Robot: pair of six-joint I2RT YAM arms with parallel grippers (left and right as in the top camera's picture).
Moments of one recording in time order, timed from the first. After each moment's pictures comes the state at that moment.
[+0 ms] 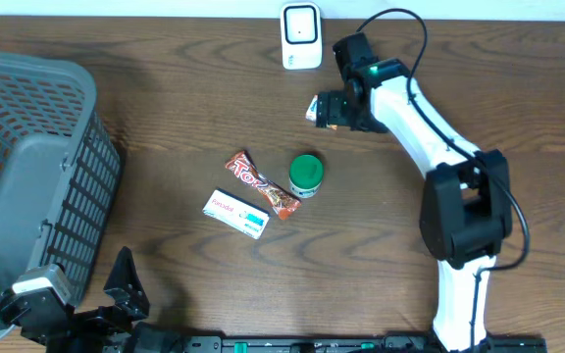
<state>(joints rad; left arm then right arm) -0.29 0.22 1.03 -1.15 -0.34 -0.38 0.35 2.16 1.79 -0.95 0.02 0.46</state>
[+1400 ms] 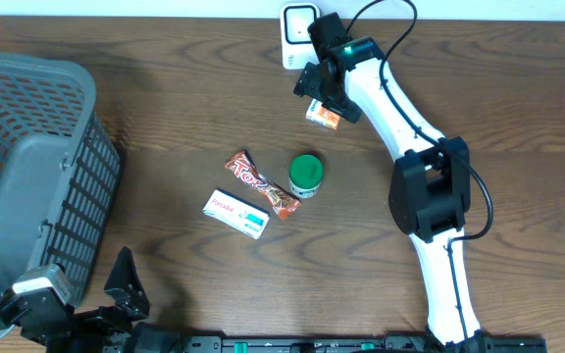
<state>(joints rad) -0.29 0.22 1.03 -1.15 -0.34 -0.38 0.39 2.44 2.21 -1.03 0.04 0.86</state>
